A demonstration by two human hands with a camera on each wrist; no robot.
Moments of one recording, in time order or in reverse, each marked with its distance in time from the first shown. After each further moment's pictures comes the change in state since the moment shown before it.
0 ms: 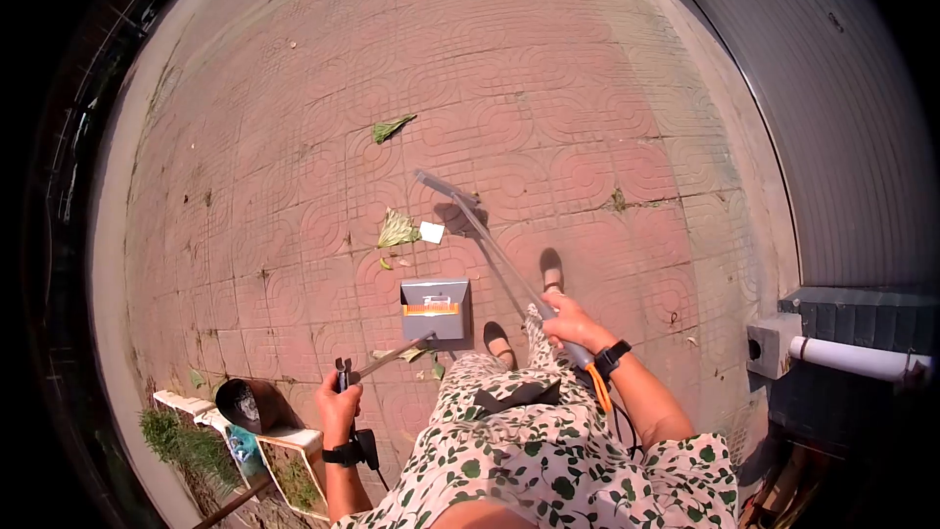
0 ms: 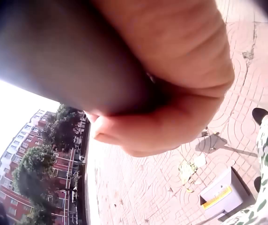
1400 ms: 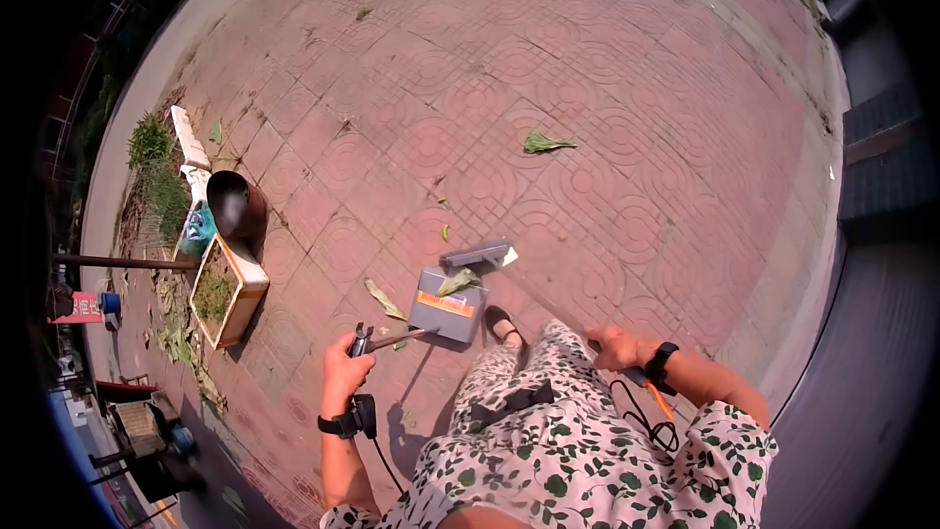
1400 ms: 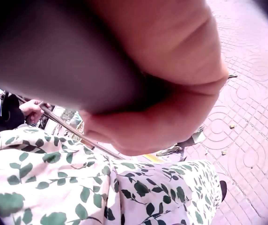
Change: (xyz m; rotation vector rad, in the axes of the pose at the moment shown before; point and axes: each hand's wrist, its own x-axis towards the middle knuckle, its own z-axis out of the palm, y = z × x) left_hand 0.038 0.061 0.029 -0.183 0.416 -0.396; right_hand 0.205 -0.276 0.036 -1.722 -0.677 0.186
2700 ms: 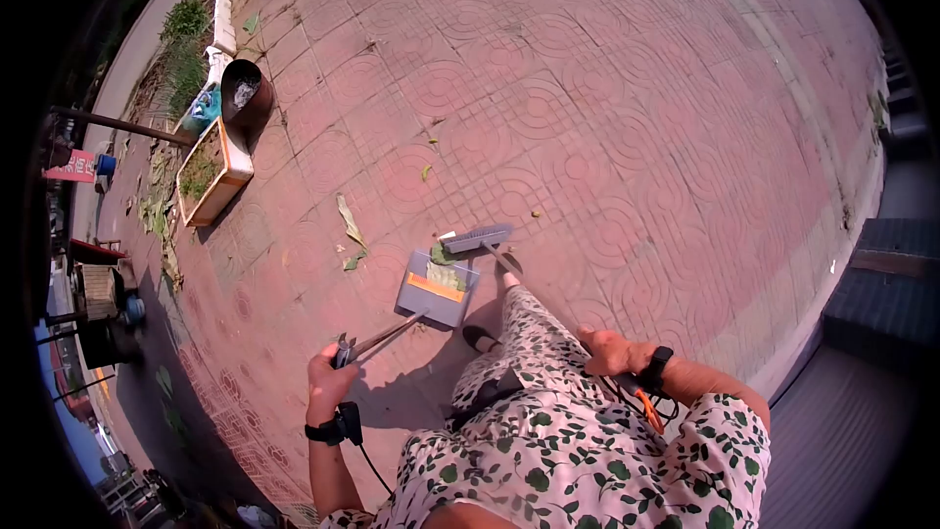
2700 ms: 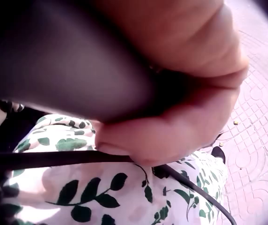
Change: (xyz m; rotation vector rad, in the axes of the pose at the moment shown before) left_hand -0.157 -0.048 0.145 -0.160 0.207 -0.118; right_hand -0.058 0.086 -0.070 -0.398 -0.207 -0.097
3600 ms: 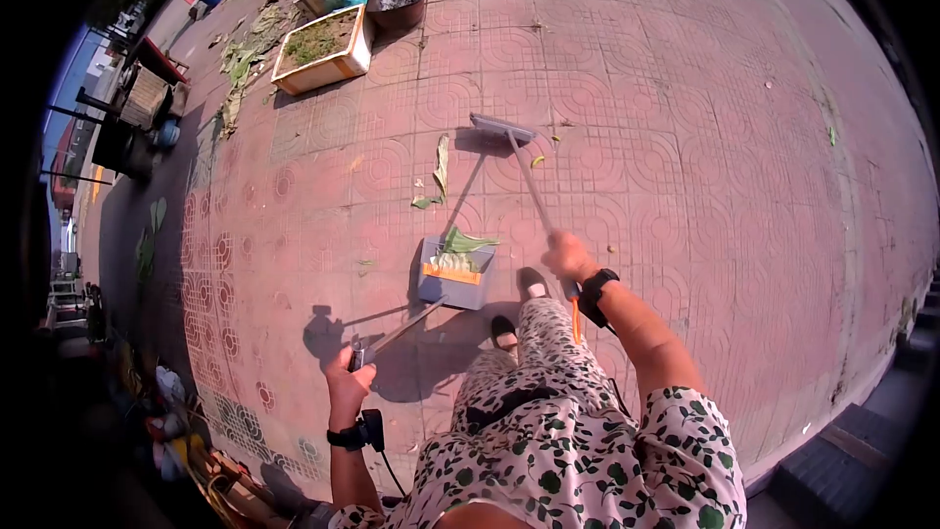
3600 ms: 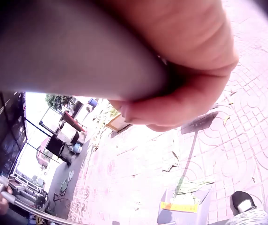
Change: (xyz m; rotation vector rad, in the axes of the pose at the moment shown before) left_hand -0.125 -0.151 -0.036 -0.493 0.435 -0.174; right_hand 0.231 -0.195 0.004 0.130 0.343 -0.199
